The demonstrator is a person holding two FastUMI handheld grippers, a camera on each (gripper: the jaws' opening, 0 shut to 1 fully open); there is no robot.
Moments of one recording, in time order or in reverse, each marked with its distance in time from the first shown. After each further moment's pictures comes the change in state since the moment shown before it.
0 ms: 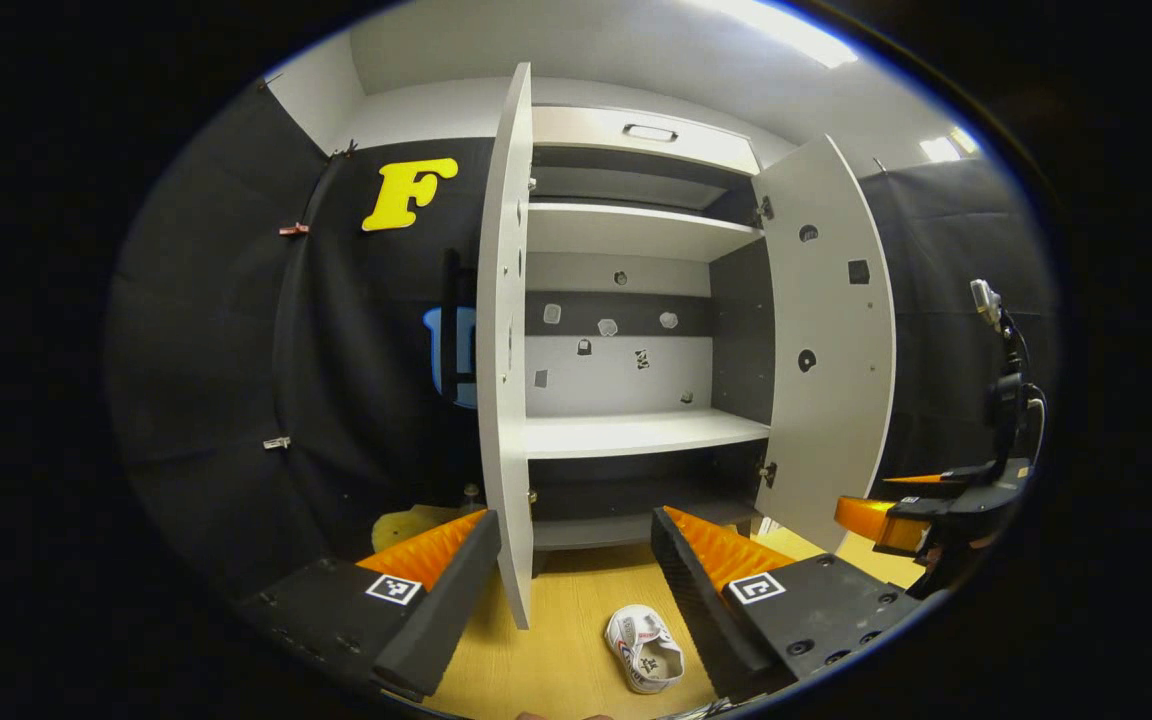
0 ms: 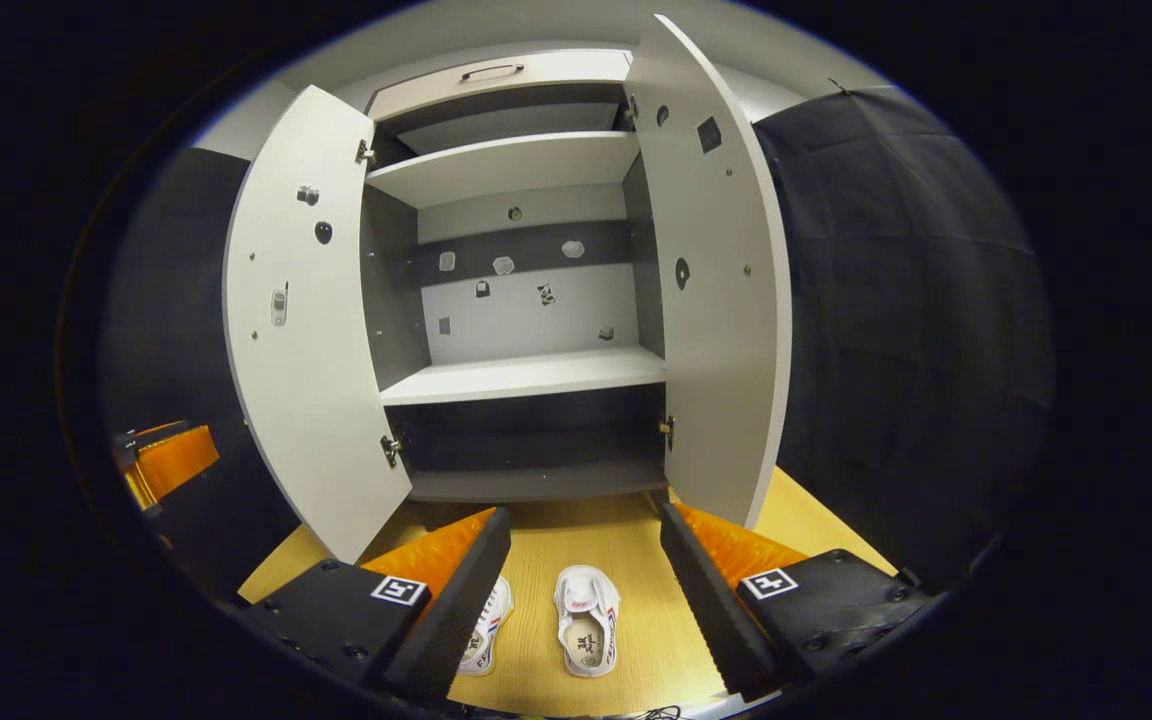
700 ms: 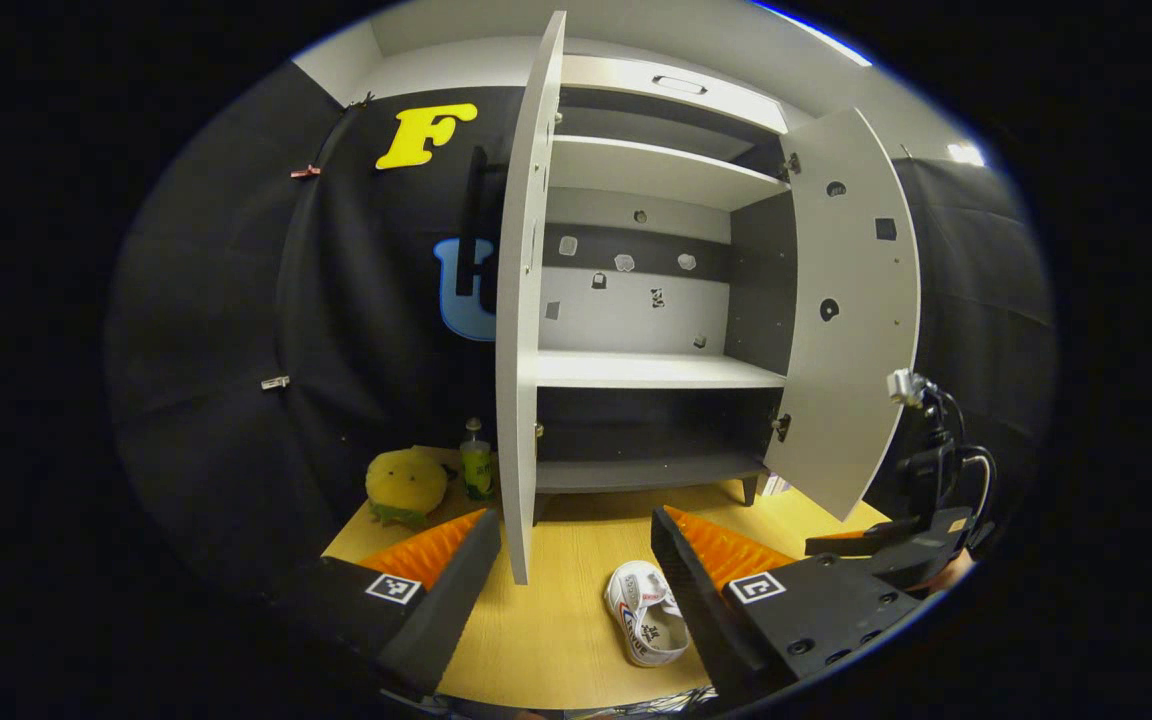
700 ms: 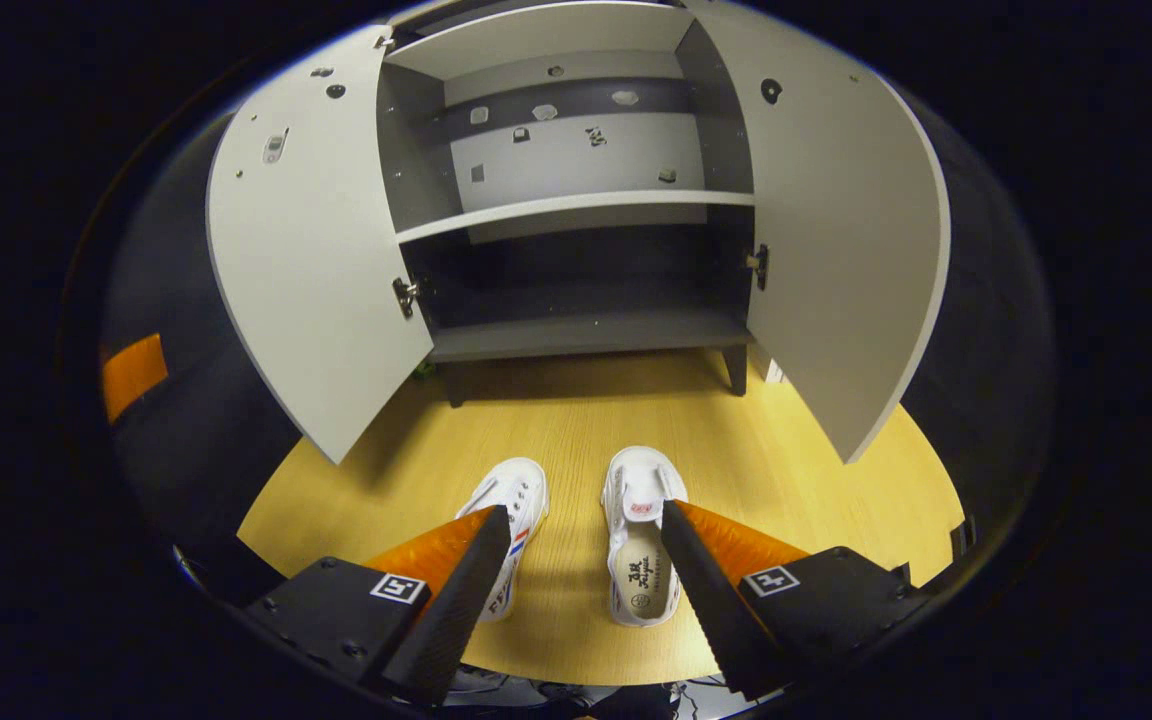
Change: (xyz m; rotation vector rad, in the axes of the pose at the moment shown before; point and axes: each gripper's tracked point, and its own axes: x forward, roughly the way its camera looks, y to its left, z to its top) left arm 0.010 0.006 -0.065 -0.069 0.167 0.011; right arm 0.050 0.039 -0.165 -0.032 0.398 0.120
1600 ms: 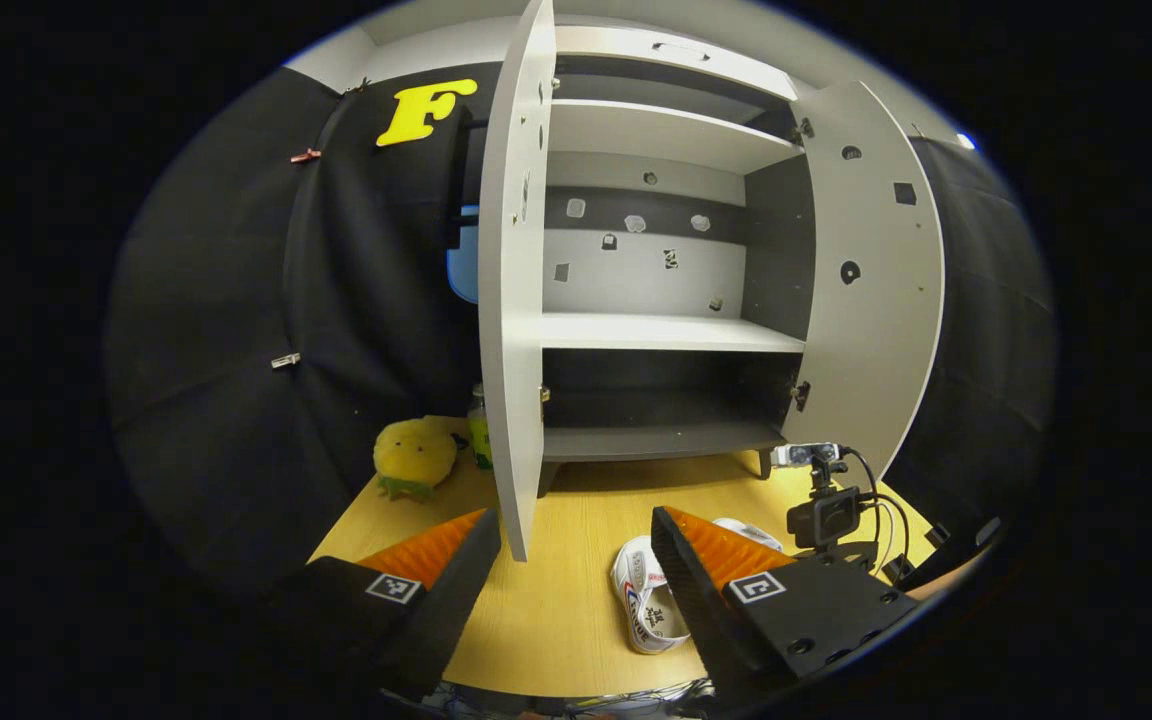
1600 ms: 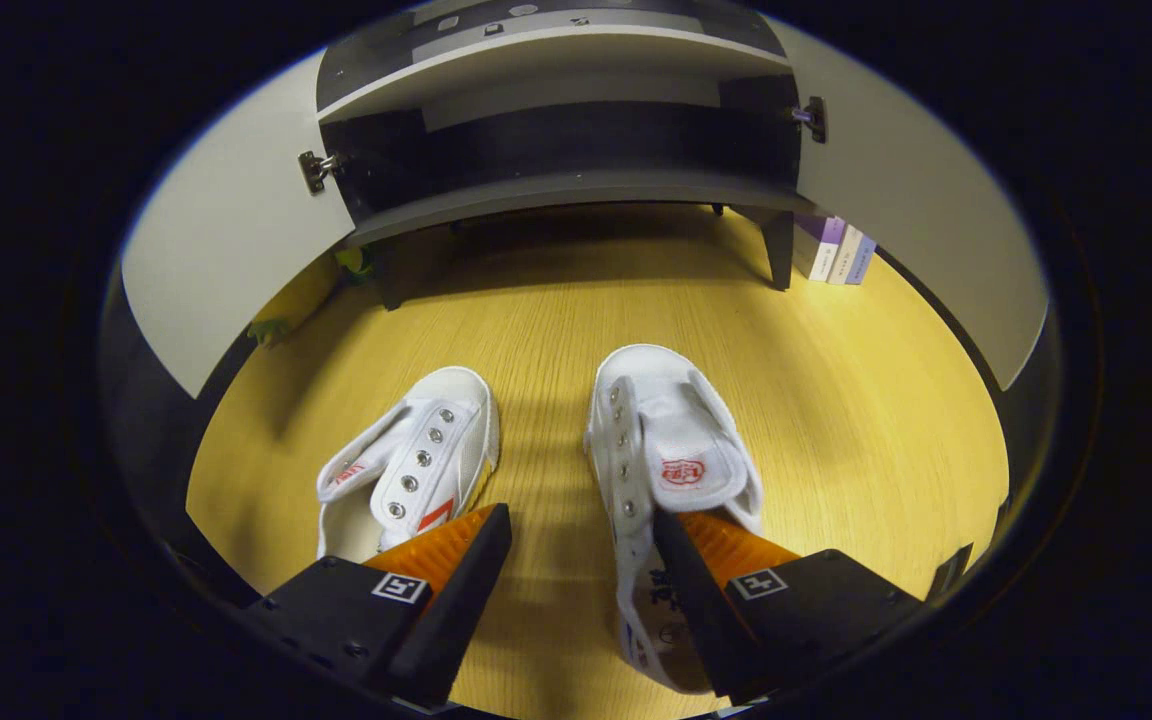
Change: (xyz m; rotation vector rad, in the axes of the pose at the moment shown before) left arm 0.015 -0.008 -0.029 0.007 0.114 0.070; right arm 0.122 -0.023 -0.086 -0.005 0.236 -0.042
